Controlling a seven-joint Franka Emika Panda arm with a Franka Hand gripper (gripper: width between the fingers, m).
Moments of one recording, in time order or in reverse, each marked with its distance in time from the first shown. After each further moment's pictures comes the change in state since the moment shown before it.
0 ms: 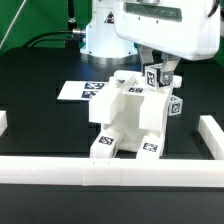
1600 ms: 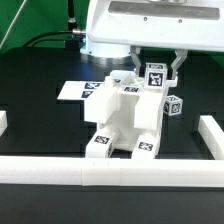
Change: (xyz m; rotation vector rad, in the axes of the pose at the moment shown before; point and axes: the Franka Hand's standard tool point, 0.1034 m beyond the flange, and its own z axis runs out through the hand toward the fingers) arm 0.002 0.000 -0.002 -0.060 0.044 -0.940
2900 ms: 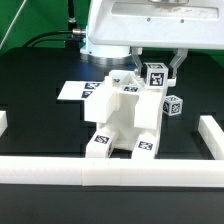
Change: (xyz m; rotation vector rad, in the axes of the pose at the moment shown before) arm -0.001 0.000 0.000 -0.004 -0.003 -0.253
